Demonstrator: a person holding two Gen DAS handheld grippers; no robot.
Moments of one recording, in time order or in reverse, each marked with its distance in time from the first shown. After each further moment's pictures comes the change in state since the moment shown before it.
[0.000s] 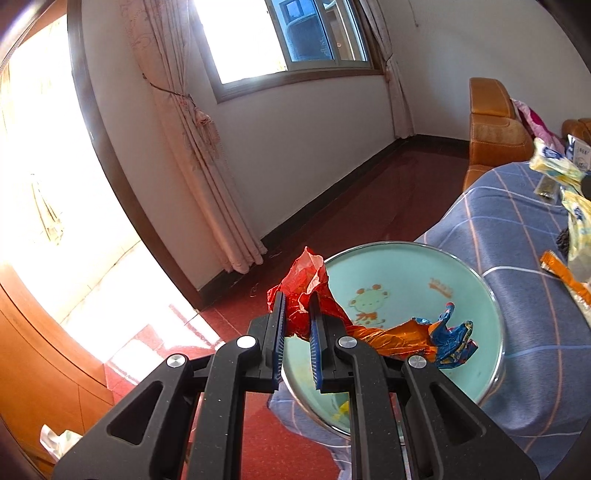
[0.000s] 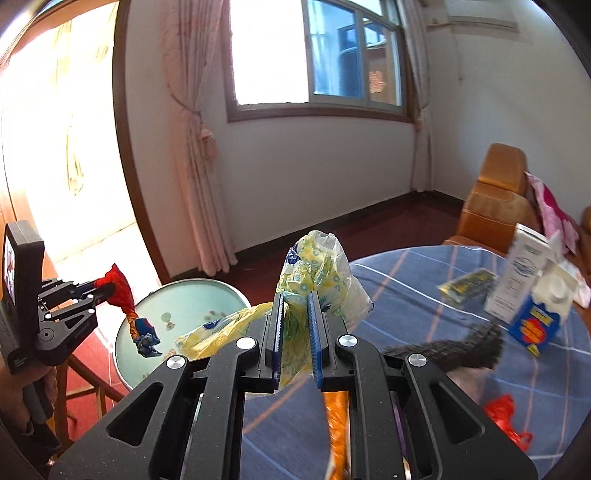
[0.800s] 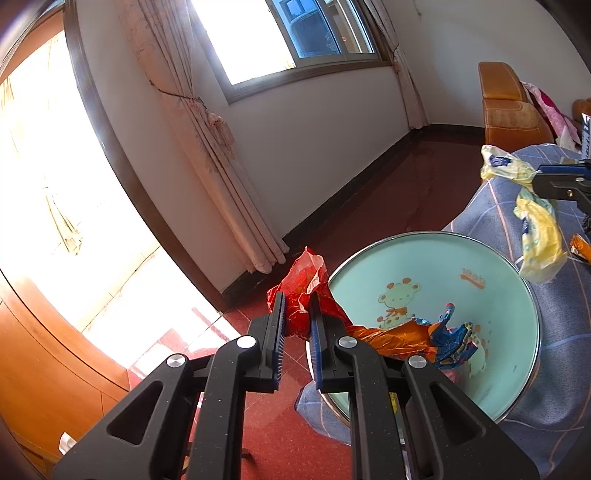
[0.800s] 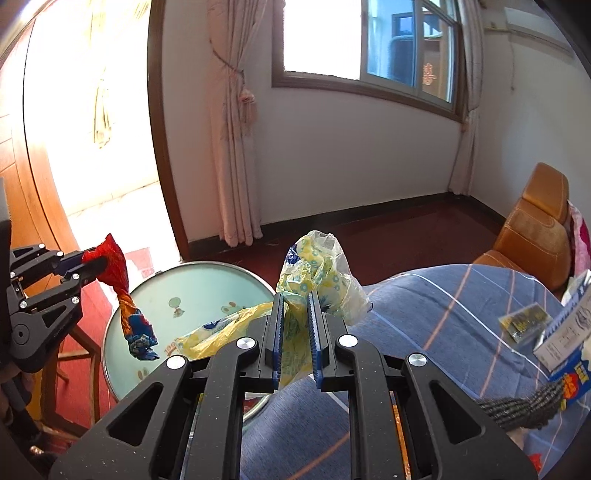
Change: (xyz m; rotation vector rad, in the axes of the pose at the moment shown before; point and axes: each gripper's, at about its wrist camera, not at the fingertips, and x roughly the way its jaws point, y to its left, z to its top) left arm 0.014 0.005 -0.003 0.046 0.010 0.082; right arm 0.074 0.042 0.009 -0.156 0.100 0.085
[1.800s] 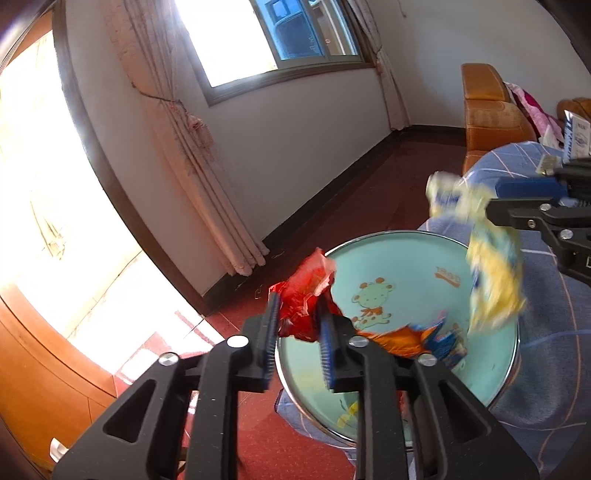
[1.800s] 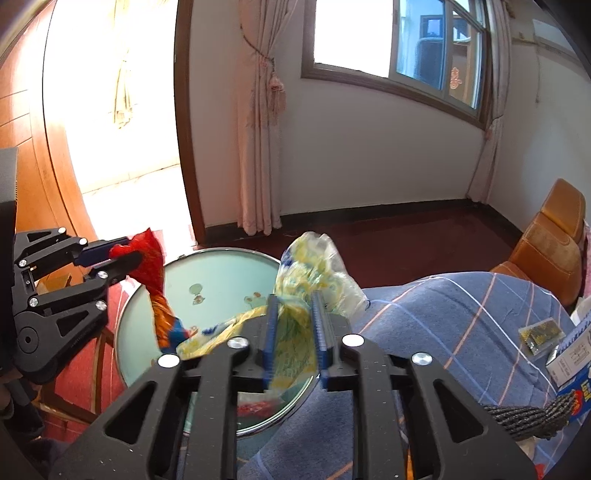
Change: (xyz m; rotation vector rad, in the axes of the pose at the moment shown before) left arm -0.003 -0.010 0.000 0.022 -0.011 -0.075; right arm 0.009 0.024 -0.001 -0.070 0.019 0.040
